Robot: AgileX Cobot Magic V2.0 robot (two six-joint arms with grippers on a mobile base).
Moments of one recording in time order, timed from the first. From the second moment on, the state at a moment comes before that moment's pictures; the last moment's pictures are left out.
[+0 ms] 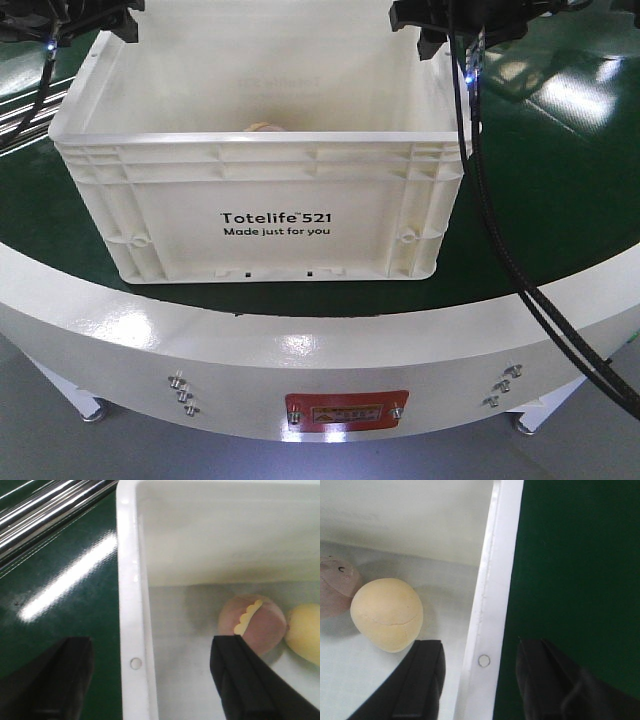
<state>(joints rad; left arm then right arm) -0.16 1.80 -1.85 0.00 0.99 -0.19 0.31 1.99 -2.13 -0.12 1.19 0.17</state>
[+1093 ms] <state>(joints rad) -0.16 1.88 -1.89 0.02 1.07 -0.15 0.31 2.06 -2.13 -0.14 1.25 0.18</state>
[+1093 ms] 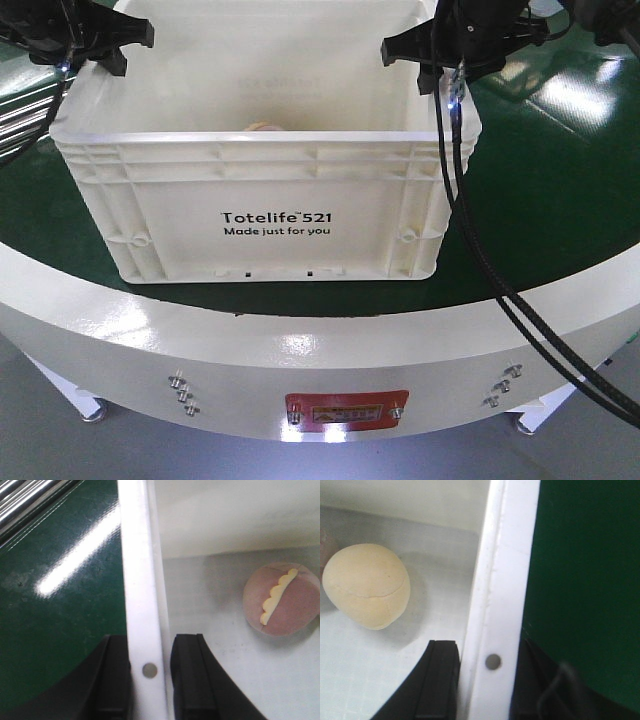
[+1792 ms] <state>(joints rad) -0.16 1.88 -1.89 0.02 1.07 -0.15 0.31 2.07 -2.14 -0.14 1.26 0.18</state>
